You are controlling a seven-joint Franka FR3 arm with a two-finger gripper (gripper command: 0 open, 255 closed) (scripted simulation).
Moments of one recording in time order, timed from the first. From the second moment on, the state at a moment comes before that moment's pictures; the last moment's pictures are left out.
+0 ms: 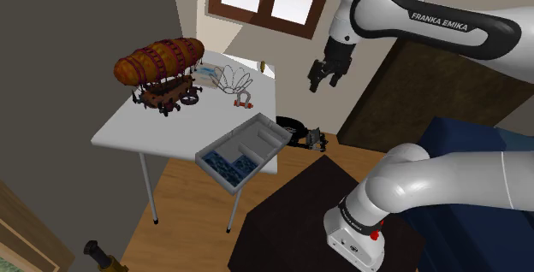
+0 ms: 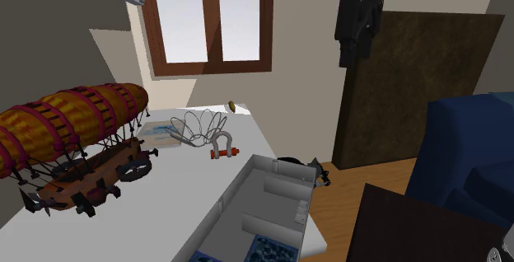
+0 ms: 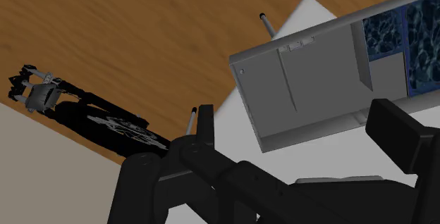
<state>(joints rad) -0.02 -0.75 -0.02 -2.42 -0.09 1.65 0.14</state>
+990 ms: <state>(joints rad) -0.07 -0.37 0.12 -2.42 -0.14 2.12 0.48</state>
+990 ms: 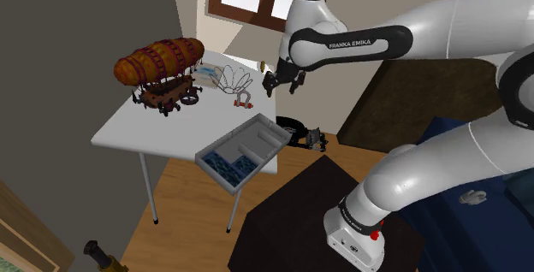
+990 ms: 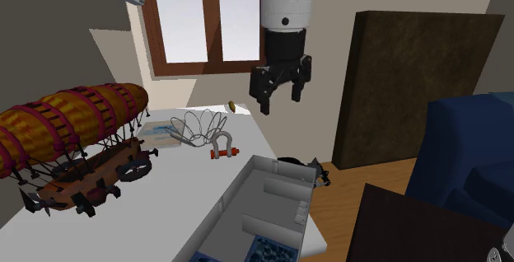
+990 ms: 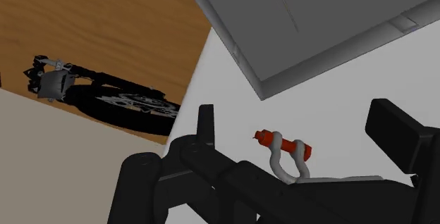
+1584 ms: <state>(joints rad) -0.12 -0.02 0.18 -2.25 -0.32 2.33 0.78</state>
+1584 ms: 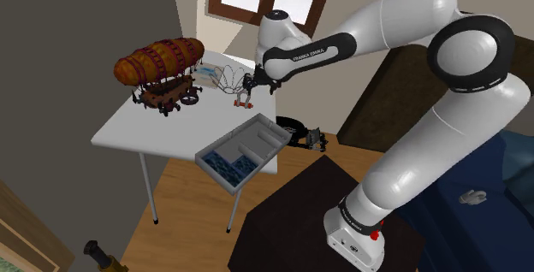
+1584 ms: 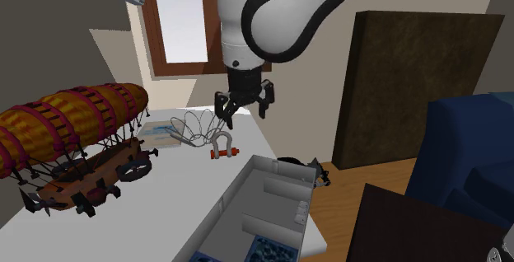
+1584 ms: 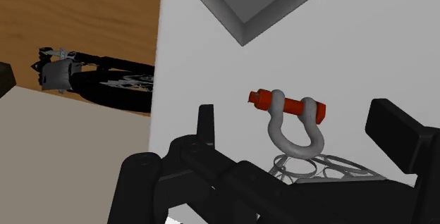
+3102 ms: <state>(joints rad) -0.09 0.45 0.10 -1.87 -0.58 2.45 1.11</state>
